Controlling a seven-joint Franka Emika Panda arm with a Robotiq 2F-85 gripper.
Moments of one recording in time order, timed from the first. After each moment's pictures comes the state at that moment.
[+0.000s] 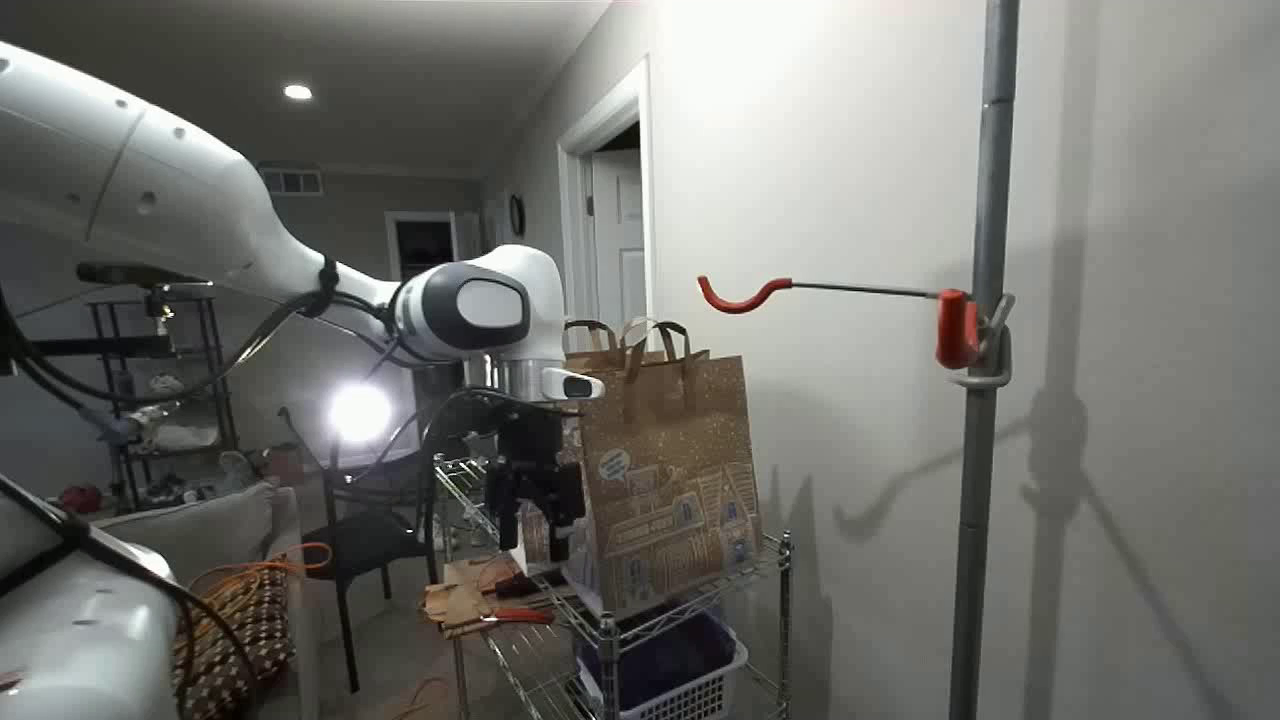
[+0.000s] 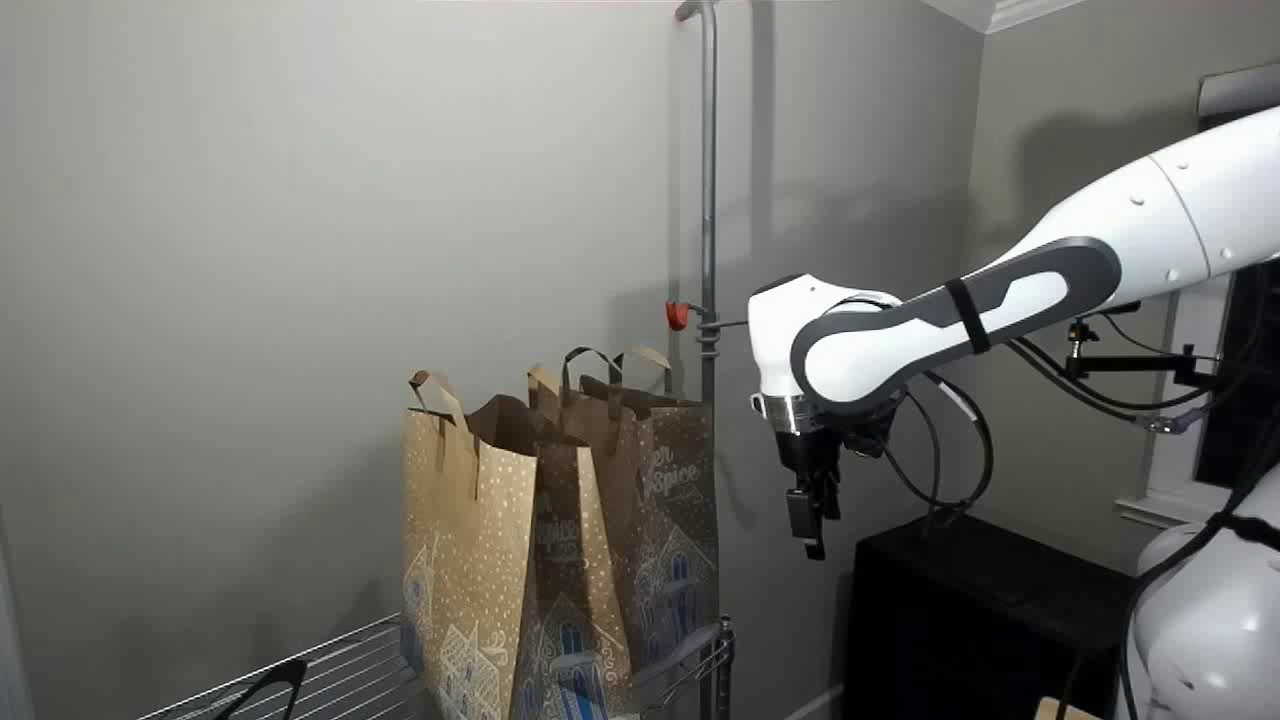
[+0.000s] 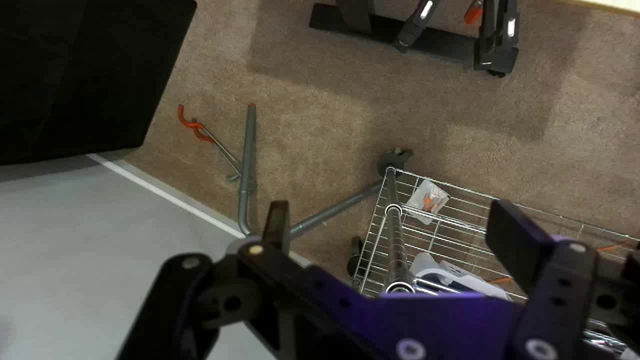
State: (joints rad) arm 0.03 -0.49 0.12 -2.51 -0.15 1.86 -0.03
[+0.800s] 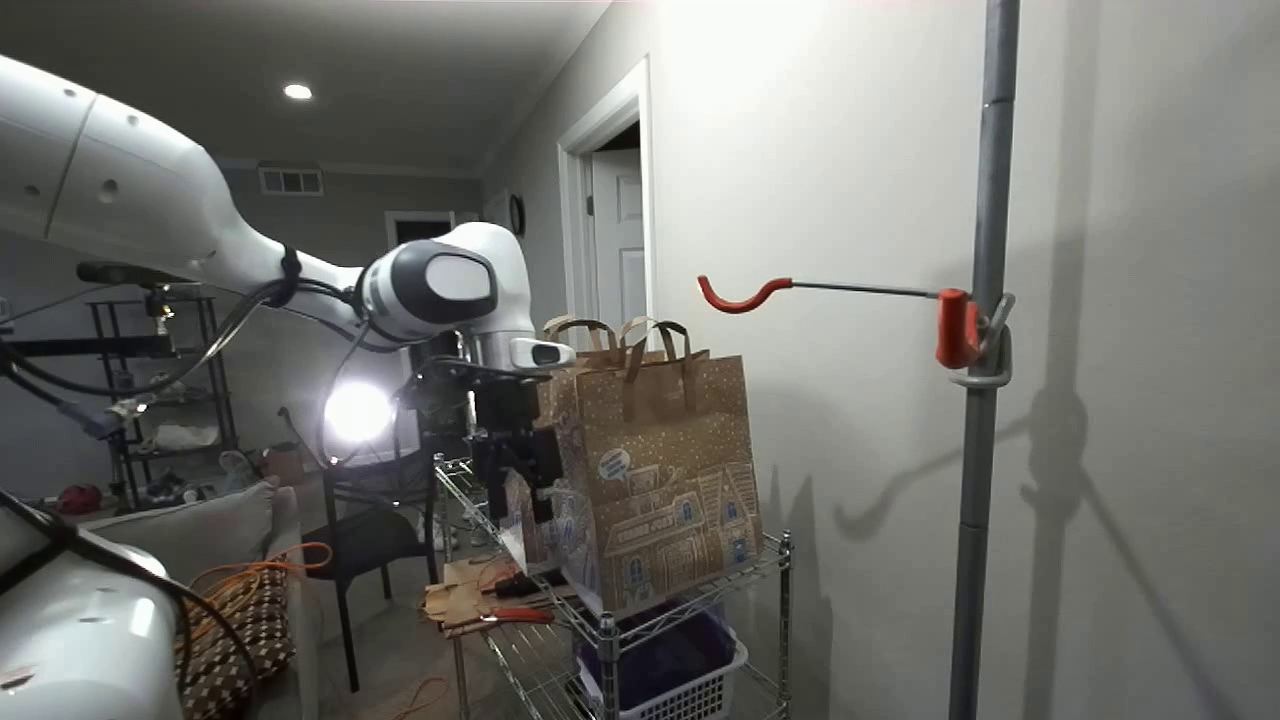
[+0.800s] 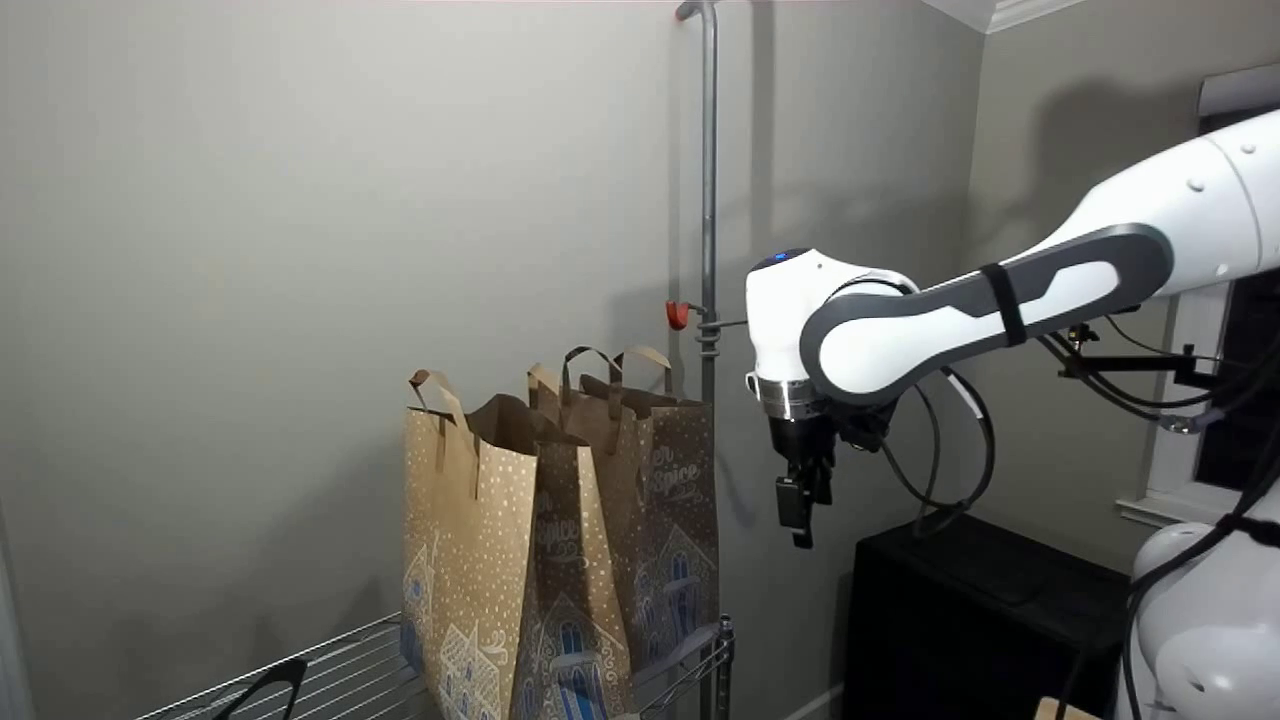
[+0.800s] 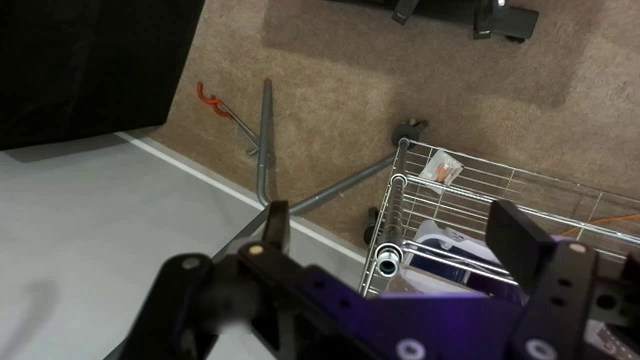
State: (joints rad) arm 0.07 -0.56 0.18 -2.49 -0.16 1.84 0.09
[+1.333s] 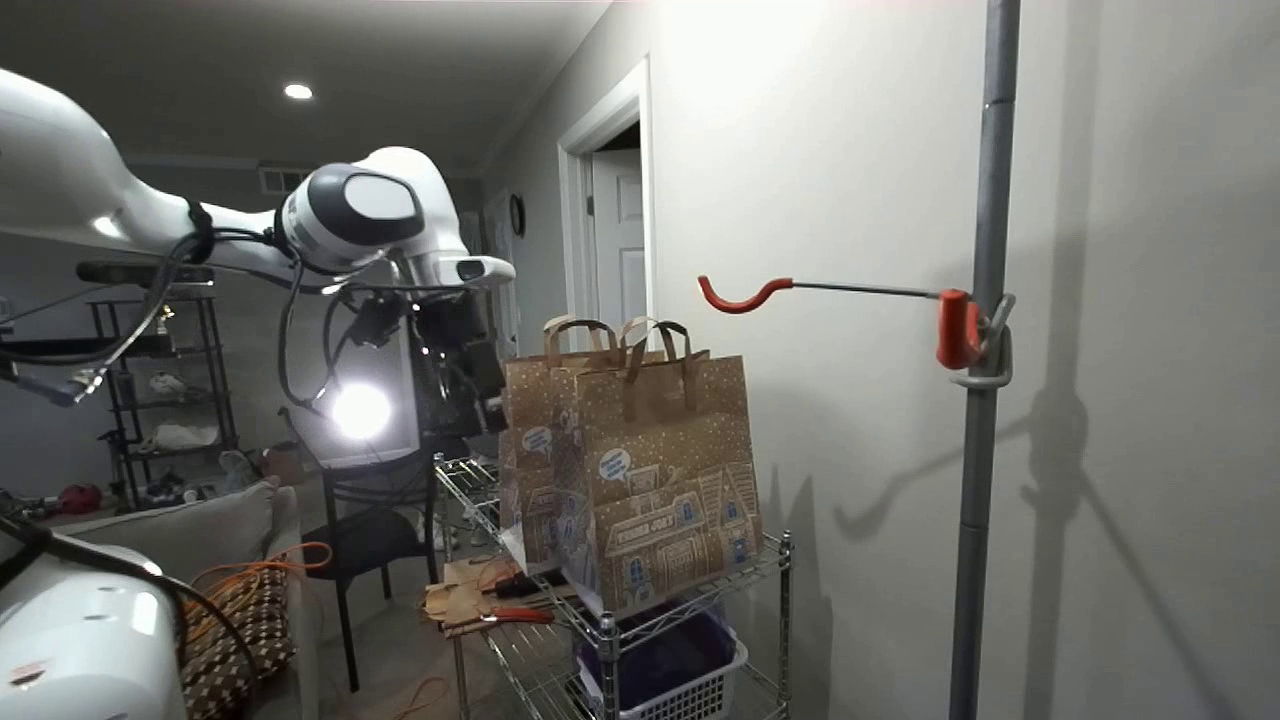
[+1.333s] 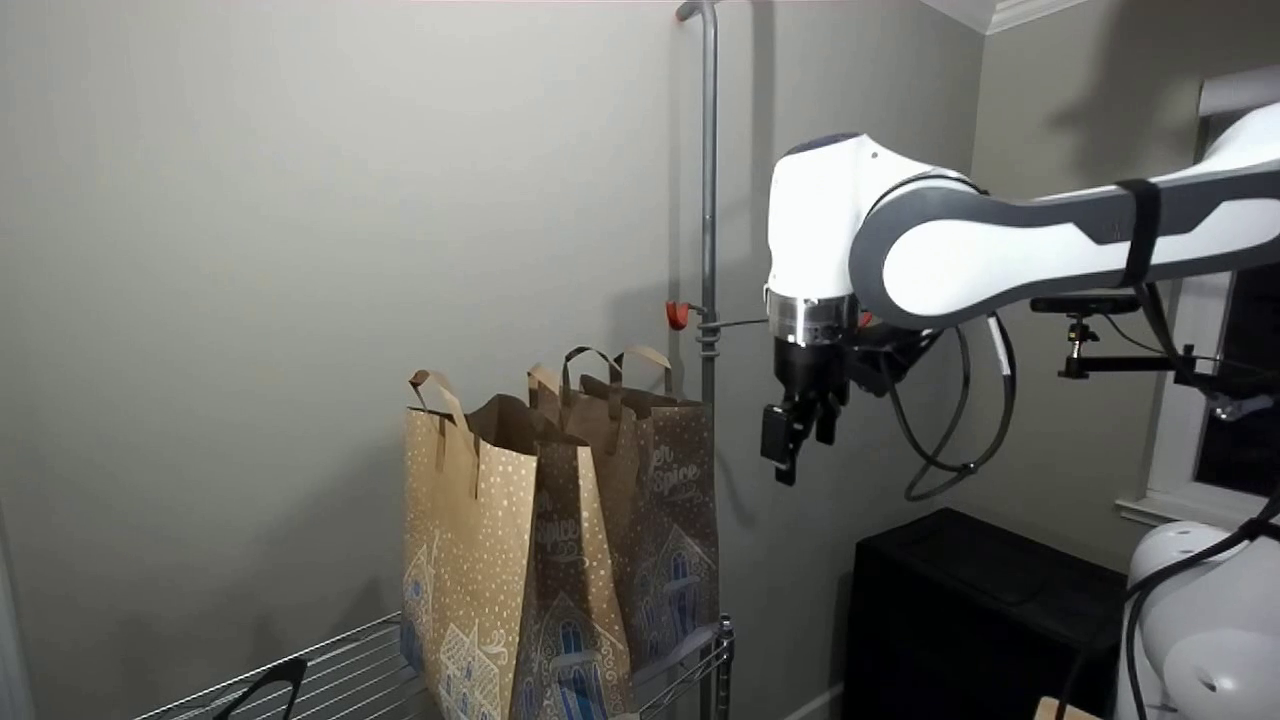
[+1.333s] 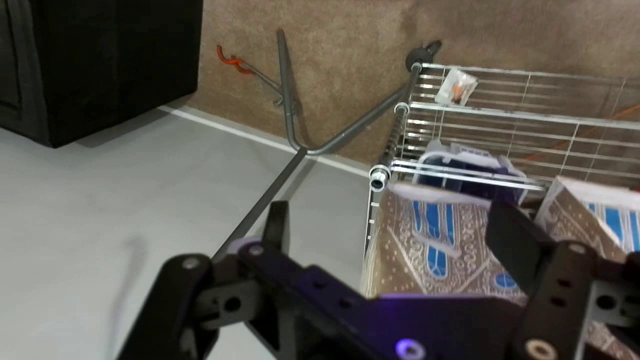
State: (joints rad) arm 0.11 -0.70 0.29 -2.36 -0.14 1.72 0.37
